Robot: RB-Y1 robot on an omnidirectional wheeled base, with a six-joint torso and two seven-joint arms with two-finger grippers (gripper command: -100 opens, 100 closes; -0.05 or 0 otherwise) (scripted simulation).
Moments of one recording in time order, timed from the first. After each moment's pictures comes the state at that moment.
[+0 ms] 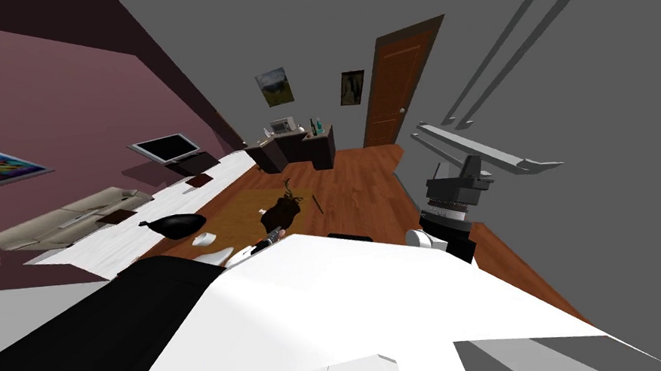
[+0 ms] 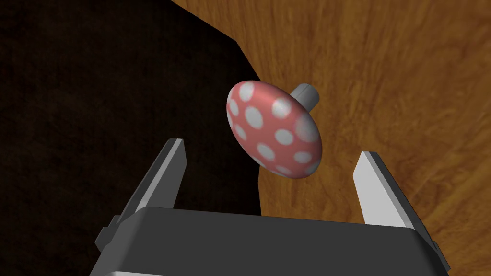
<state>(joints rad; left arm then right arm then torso) 0.34 0.86 -0.39 -0.88 0.10 -0.20 0.61 0.52 0.03 -0.03 -2.22 -0.09 -0.58 0.00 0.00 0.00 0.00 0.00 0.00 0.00</state>
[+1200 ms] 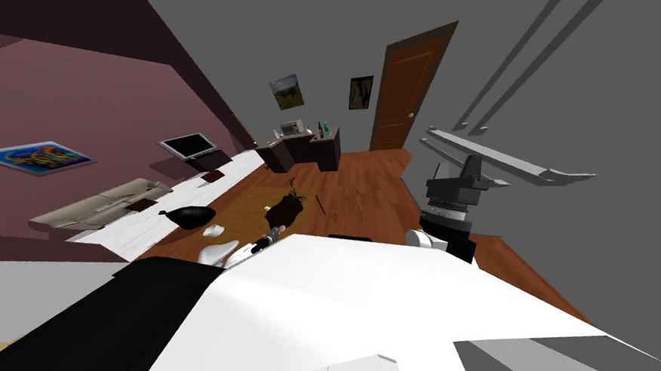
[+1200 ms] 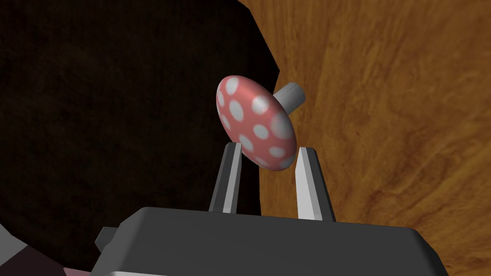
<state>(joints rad) 0.29 0.85 -0.38 -0.83 0.08 -0.23 0.63 0.52 0.03 -0.03 -2.22 -0.09 -0.58 0.00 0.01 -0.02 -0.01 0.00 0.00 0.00</state>
